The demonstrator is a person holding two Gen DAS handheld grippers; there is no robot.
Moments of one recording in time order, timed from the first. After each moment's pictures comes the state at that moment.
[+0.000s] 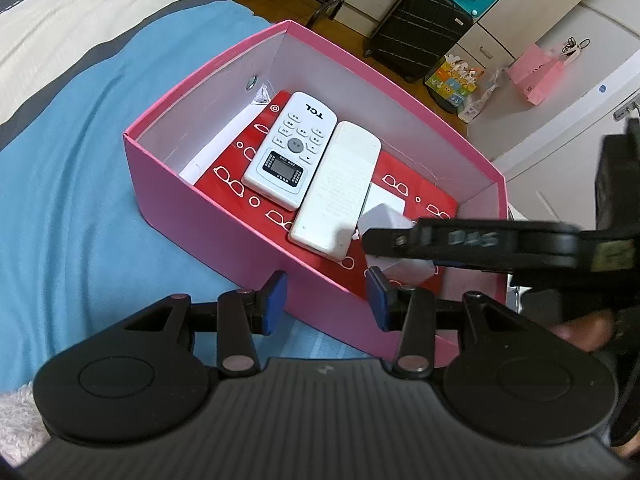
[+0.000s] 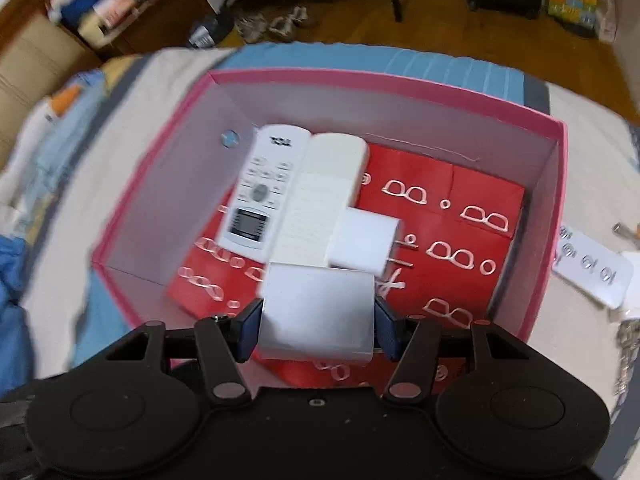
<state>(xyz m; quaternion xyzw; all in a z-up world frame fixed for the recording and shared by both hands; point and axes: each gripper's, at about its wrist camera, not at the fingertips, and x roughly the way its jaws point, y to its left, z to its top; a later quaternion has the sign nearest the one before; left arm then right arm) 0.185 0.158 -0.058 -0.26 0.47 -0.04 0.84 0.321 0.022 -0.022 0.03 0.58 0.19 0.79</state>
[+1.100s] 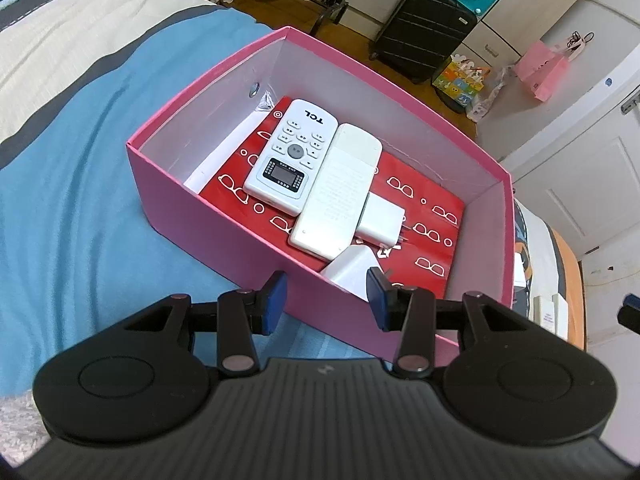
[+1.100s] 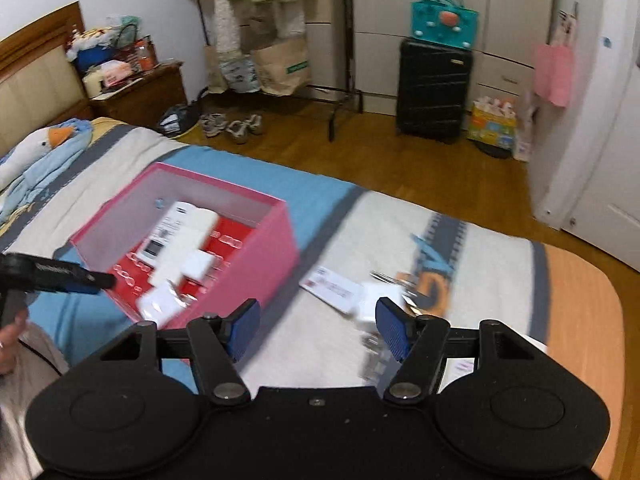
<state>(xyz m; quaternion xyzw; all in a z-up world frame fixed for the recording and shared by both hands) 0.185 0.150 -0.050 -0.24 0.47 -0.03 0.85 0.222 -0.174 0.098 -0.05 0.43 0.14 0.89</state>
